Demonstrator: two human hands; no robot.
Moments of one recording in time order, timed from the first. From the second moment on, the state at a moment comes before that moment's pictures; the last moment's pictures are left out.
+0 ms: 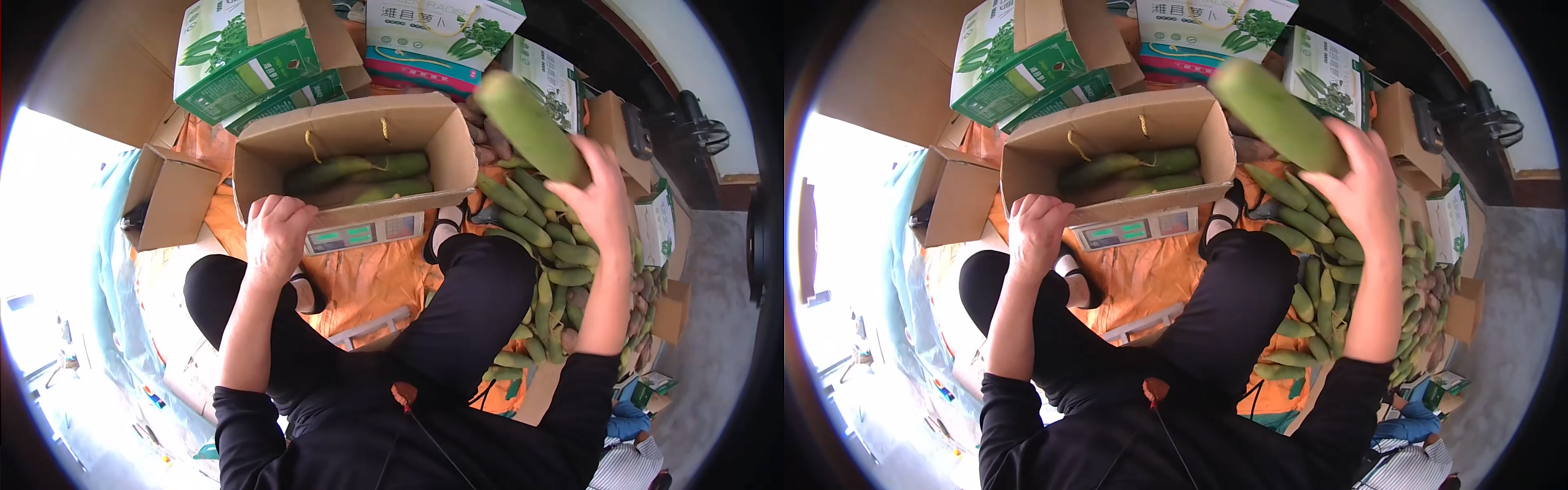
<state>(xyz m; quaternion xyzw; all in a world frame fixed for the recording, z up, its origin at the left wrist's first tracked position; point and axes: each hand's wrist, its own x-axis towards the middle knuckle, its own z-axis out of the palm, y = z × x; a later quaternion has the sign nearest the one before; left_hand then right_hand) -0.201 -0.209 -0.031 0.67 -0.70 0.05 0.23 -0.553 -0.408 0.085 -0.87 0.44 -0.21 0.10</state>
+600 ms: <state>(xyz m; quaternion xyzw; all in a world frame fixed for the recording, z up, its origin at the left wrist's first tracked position) -0.204 -0.212 -0.026 0.66 -0.71 0.04 0.22 -0.337 -0.390 -0.010 -0.94 0.20 0.02 0.27</state>
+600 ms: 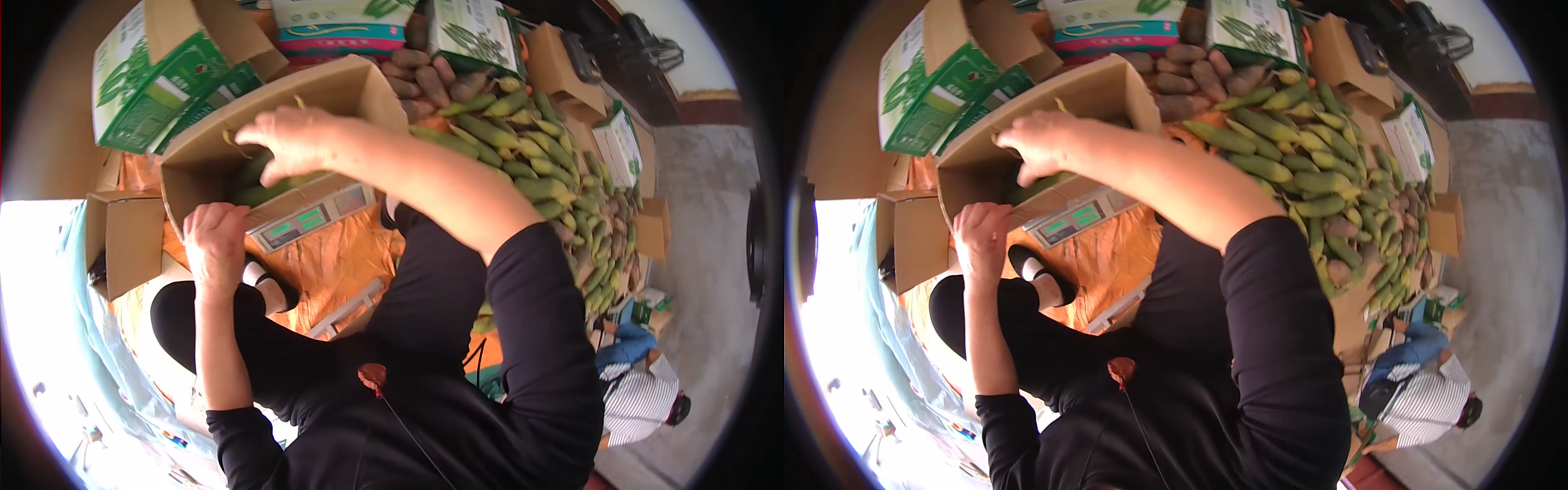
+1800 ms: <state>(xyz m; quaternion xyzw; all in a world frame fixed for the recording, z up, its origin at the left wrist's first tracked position) -0.215 -0.213 -0.033 0.71 -0.67 0.06 0.21 -0.787 -0.168 -0.321 -0.65 0.66 0.36 0.13</state>
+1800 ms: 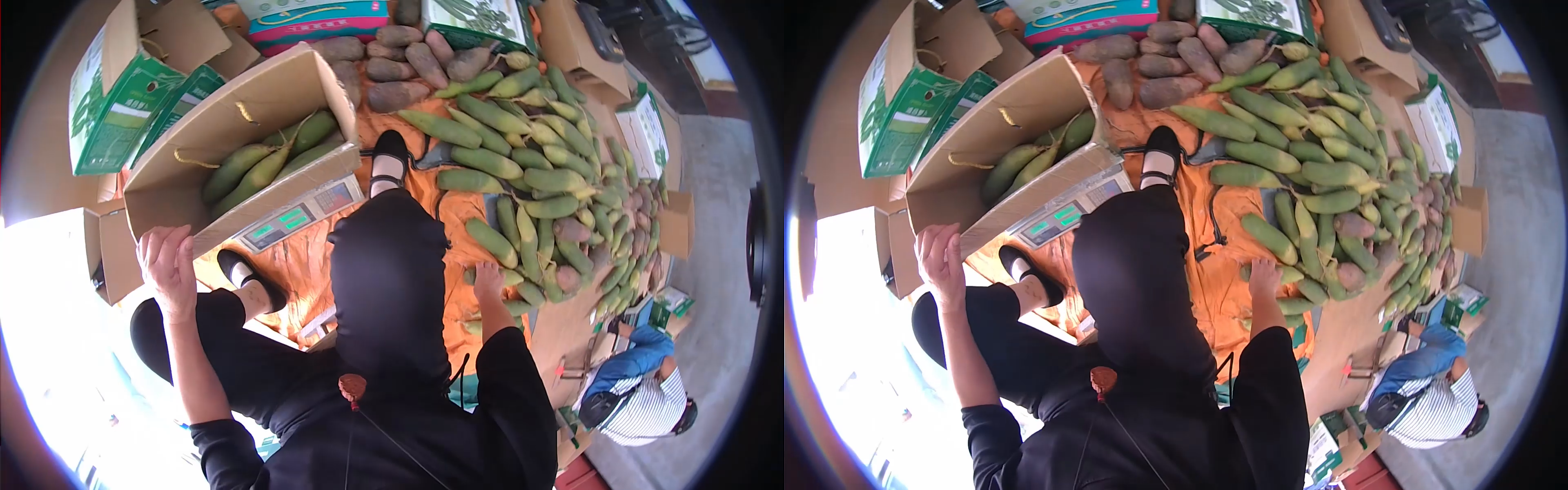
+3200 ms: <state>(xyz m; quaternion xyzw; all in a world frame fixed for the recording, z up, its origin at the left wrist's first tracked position) -0.198 -0.202 -0.018 0.66 -0.70 -0.03 0.29 -0.418 -0.406 0.068 -0.81 0.20 -0.31 0.46</state>
